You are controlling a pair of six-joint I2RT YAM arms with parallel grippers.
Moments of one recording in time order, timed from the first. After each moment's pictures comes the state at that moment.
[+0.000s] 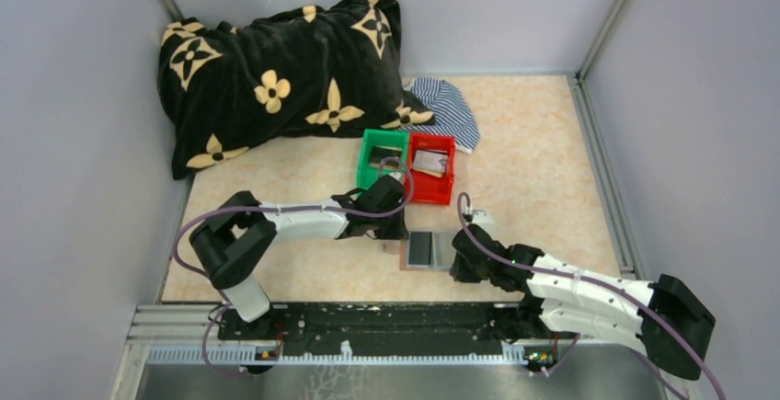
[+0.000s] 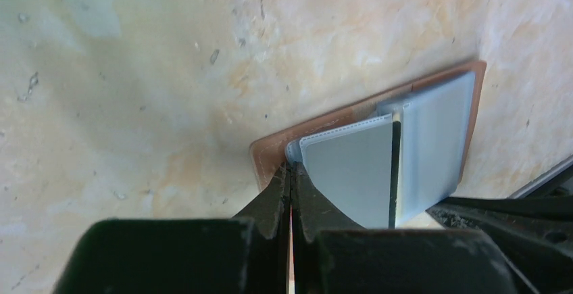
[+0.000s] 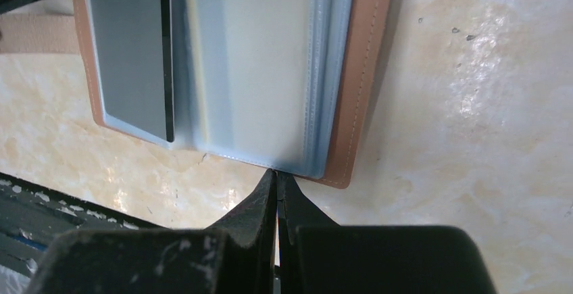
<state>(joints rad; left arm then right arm) -0.94 1.72 0.91 -0.09 0.00 -0.80 0.96 0.88 0.33 -0.44 0.19 0.93</state>
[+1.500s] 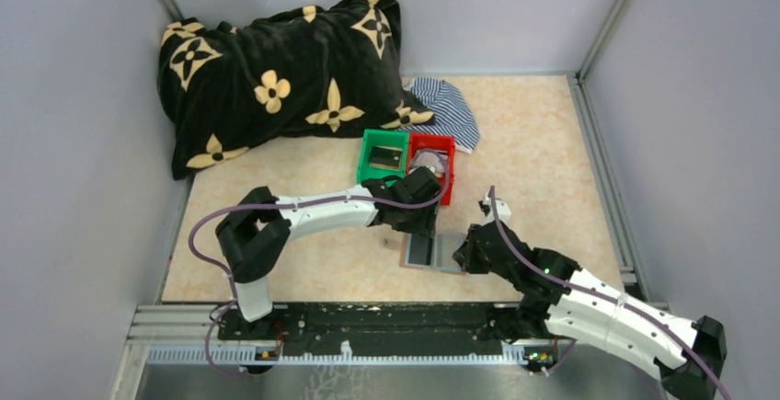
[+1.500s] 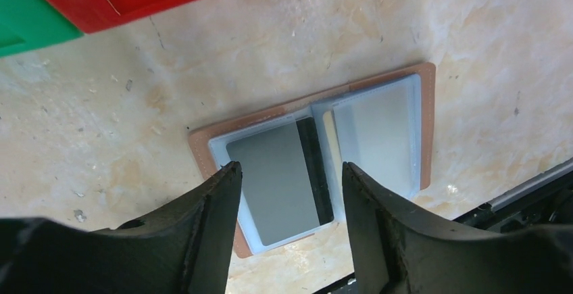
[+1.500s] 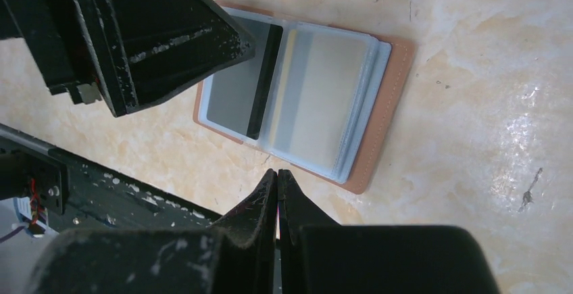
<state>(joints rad) -1.04 1.83 1.27 -0.43 -0.10 -0.71 0.94 0.58 0.40 -0.57 0.24 0.86</state>
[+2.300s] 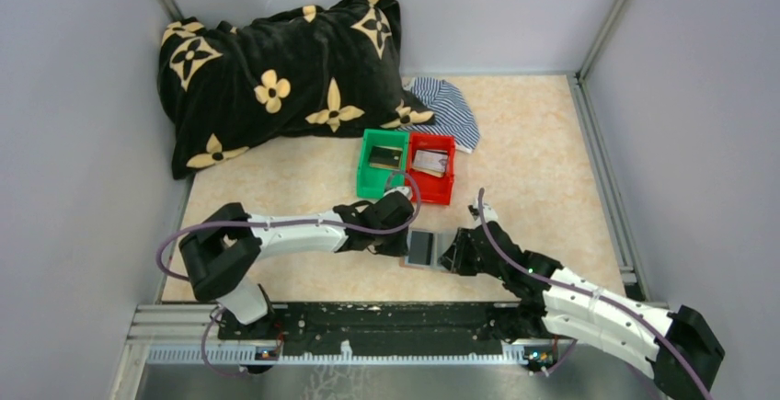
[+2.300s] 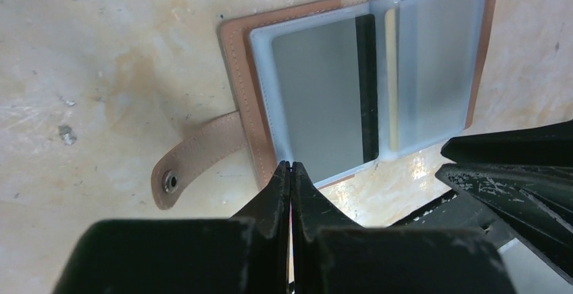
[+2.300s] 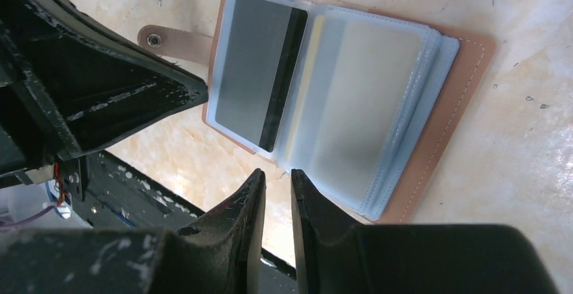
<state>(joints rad) -1.07 1.62 0.90 -0.24 -0.08 -0.82 0.87 0.67 0.24 -0.25 0.06 0.87</state>
